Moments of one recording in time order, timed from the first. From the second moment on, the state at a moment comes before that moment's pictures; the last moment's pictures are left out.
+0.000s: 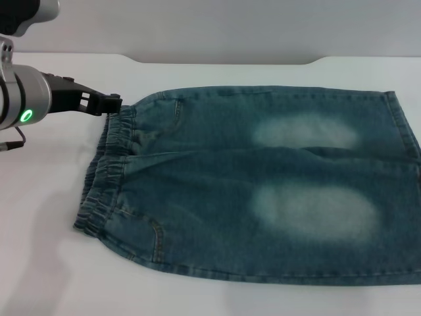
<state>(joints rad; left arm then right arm) -0.28 -2.06 -1.51 -1.74 2.88 -1.07 0.09 0.18 2.07 2.04 1.71 -2.71 1.21 -0.39</state>
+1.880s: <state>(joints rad) -0.39 -2.06 -1.51 -1.73 2.89 -1.57 0.08 0.06 2.08 1.90 1.87 -2.71 1.40 -0.29</state>
